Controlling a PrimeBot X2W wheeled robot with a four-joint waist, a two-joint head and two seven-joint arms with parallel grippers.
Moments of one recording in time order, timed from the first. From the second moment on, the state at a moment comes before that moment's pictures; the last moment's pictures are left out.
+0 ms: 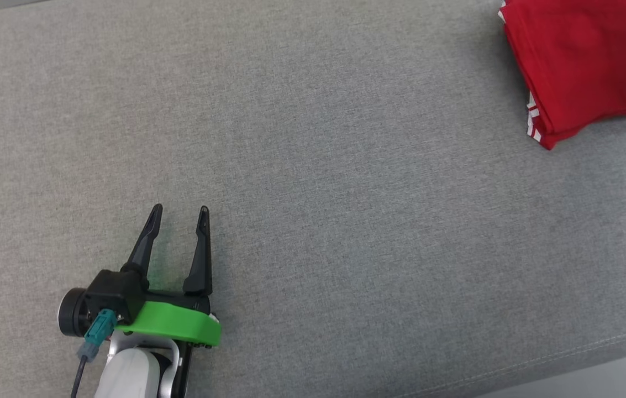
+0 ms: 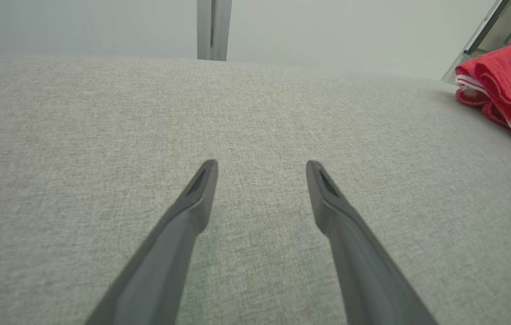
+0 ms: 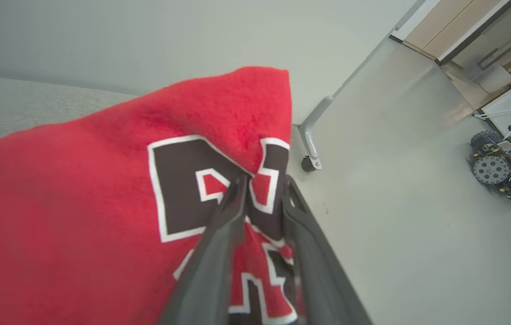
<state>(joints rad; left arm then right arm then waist) -0.16 0.06 -0.16 0.19 -0.23 -0.13 -0.26 -1.10 -0.50 0.06 0.90 0.06 0.13 0.11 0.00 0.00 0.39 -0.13</state>
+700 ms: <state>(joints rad) -0.21 0.08 -0.16 0.19 -0.22 -0.13 -0.26 -1.07 -0.33 -0.13 1.01 -0.15 0.13 -0.12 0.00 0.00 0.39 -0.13</state>
